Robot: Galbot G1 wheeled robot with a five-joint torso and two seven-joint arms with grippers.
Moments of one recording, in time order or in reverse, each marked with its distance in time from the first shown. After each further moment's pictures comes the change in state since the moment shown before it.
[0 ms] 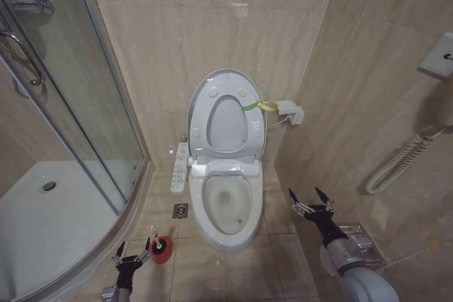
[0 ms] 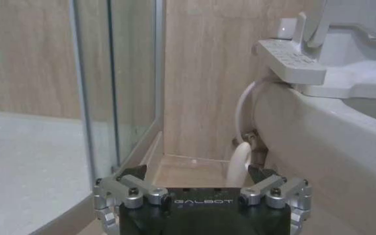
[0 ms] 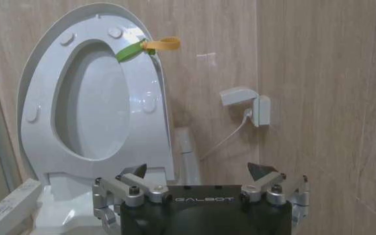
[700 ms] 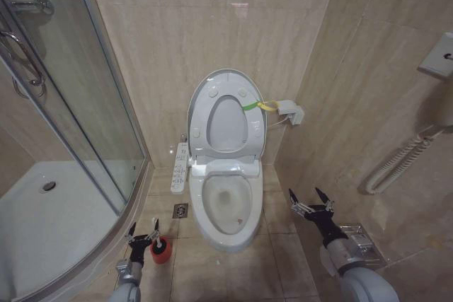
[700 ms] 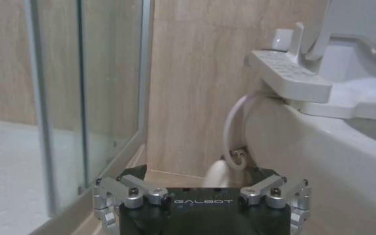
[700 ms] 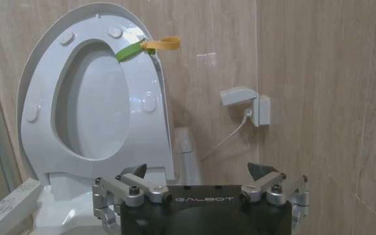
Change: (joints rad) left arm -0.199 -0.046 0.036 0.180 -0.024 -0.033 0.057; right arm 0.000 0.000 0.000 0.000 0.000 0.000 0.000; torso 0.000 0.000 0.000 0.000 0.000
